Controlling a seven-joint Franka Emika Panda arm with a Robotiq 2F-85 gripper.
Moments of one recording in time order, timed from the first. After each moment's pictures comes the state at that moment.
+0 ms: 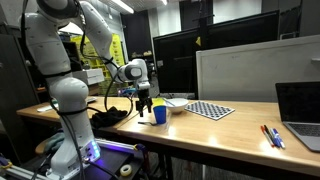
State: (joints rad) arm -0.32 -0.15 -0.24 -2.76 -0.28 2.54 1.34
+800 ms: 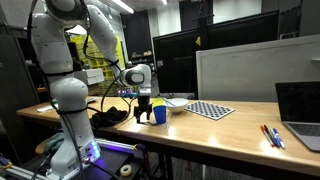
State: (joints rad) arm -0.34 -0.06 -0.28 -2.76 -0.13 2.51 1.27
